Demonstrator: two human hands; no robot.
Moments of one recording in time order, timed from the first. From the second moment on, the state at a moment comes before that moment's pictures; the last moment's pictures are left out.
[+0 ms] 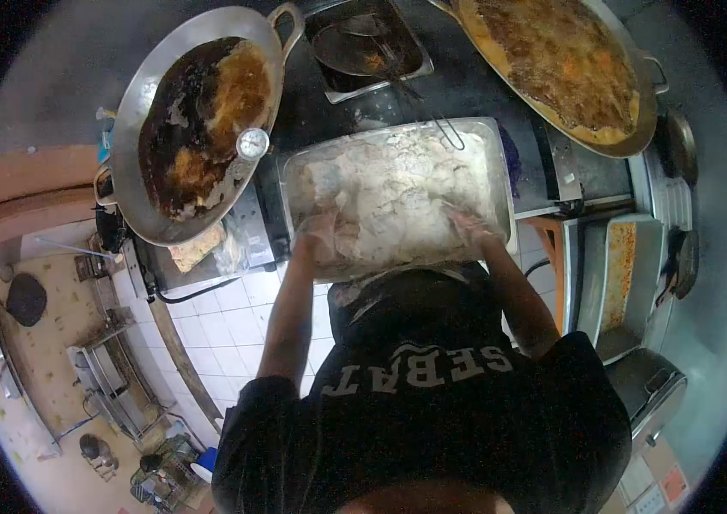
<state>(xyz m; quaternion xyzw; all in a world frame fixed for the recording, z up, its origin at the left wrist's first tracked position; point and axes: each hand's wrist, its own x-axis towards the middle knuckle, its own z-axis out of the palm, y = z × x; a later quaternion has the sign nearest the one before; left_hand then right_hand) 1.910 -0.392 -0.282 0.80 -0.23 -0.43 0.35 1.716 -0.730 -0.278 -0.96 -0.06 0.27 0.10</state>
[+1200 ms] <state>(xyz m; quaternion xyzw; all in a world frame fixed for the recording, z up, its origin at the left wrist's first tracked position) 1.941 -0.493 -0.327 0.71 -0.13 -0.53 0.44 1.812 -0.764 -0.332 -0.67 0.26 0.33 0.61</state>
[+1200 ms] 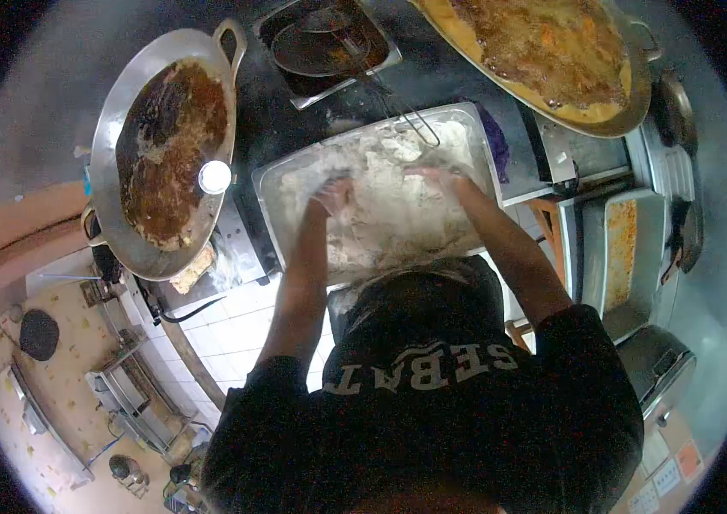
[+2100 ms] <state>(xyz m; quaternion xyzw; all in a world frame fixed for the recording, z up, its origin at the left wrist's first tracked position) 1.880 -0.363 -0.323 0.81 -0.28 -0.49 0.15 1.678 -0.731 -0.265 -0.86 -0.01 0.31 0.41</state>
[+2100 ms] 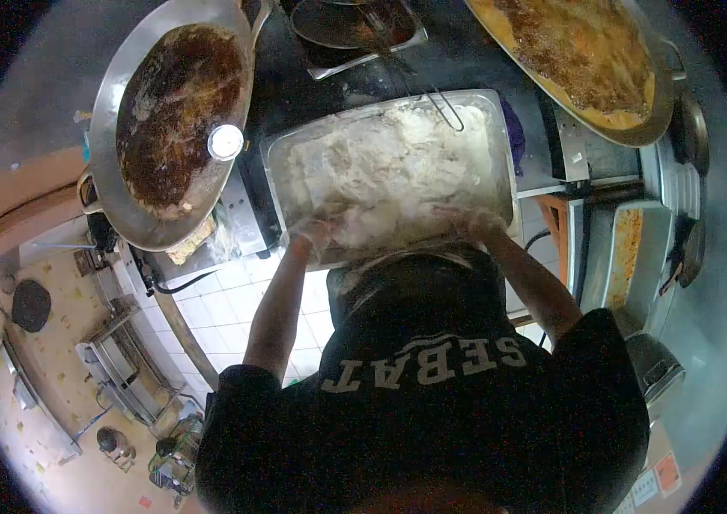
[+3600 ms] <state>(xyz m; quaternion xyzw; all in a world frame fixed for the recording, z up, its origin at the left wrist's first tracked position) 1.901 -0.474 -0.340 0.75 -0.42 -0.47 0.18 1.779 -0.687 -0.276 -0.52 0.38 0.34 0.68</state>
